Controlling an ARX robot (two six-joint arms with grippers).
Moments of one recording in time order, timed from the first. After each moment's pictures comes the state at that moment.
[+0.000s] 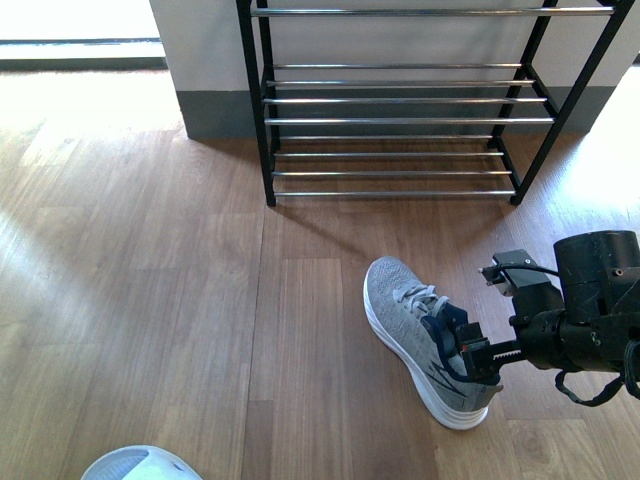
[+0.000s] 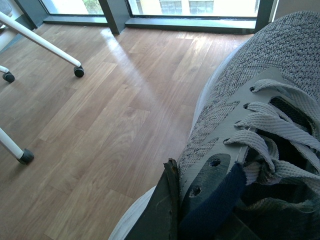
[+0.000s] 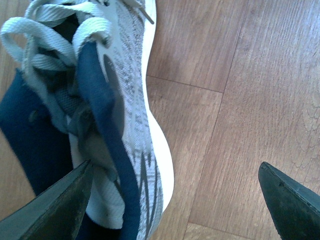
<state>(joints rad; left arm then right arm) -0.19 0.64 0.40 -0.13 -0.63 -0.08 0.08 2.67 1.06 0.57 -0.12 -0.16</state>
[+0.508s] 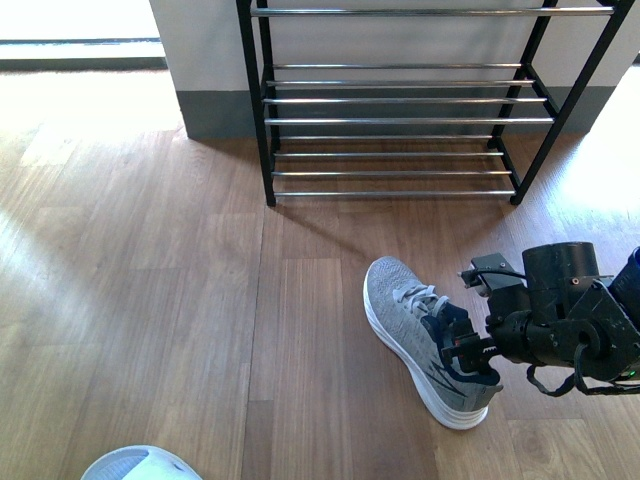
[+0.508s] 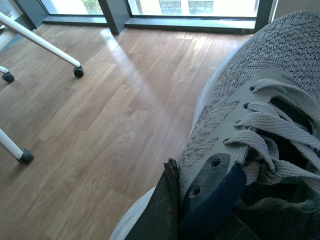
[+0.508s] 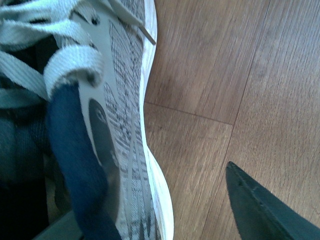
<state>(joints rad) -0.19 0.64 0.40 -0.13 -0.63 -0.08 0.11 2.80 1.19 0.62 -0.09 -0.16</state>
